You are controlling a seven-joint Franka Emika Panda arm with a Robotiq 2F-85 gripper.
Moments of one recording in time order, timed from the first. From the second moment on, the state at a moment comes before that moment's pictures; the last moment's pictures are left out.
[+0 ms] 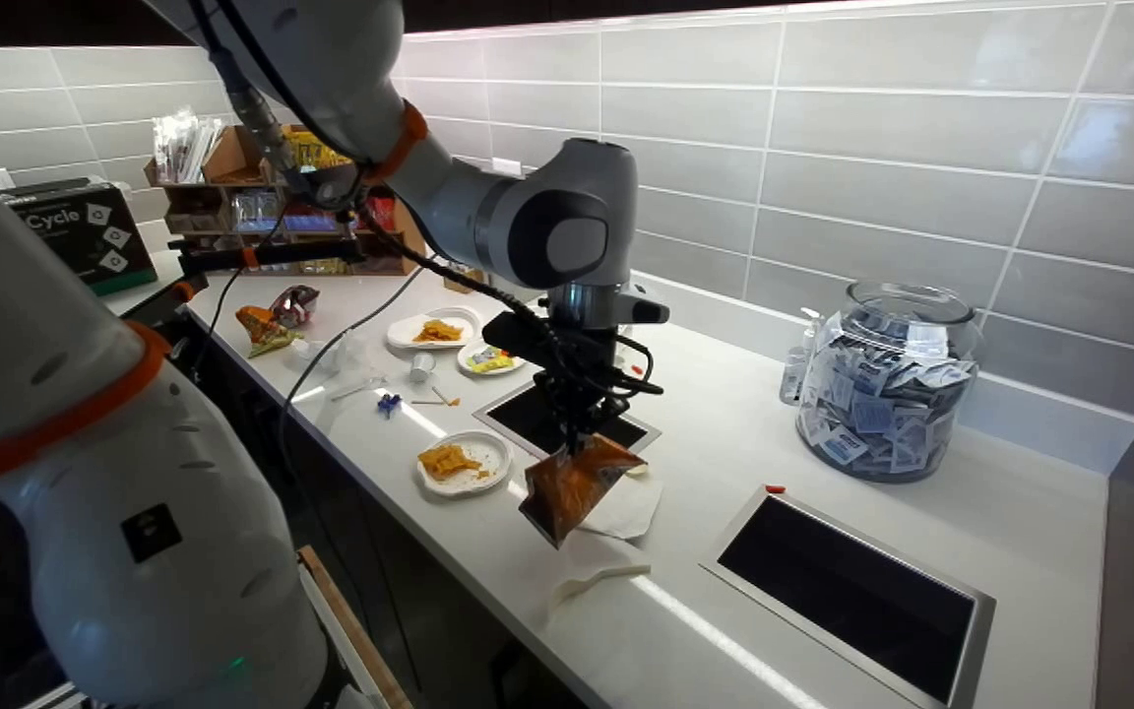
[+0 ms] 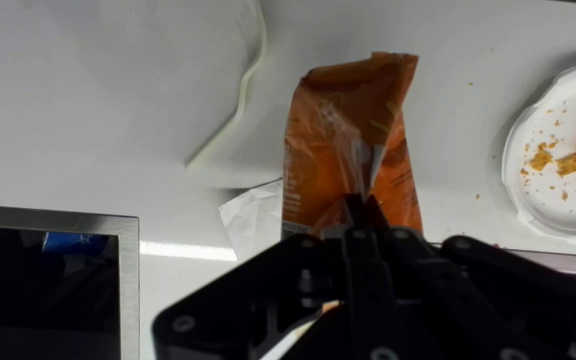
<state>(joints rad) 0.01 -0.29 0.02 -2.67 -0.01 2.28 -0.12</state>
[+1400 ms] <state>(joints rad) 0.03 -0.26 0.04 -2.68 -0.04 2.32 -0.15</state>
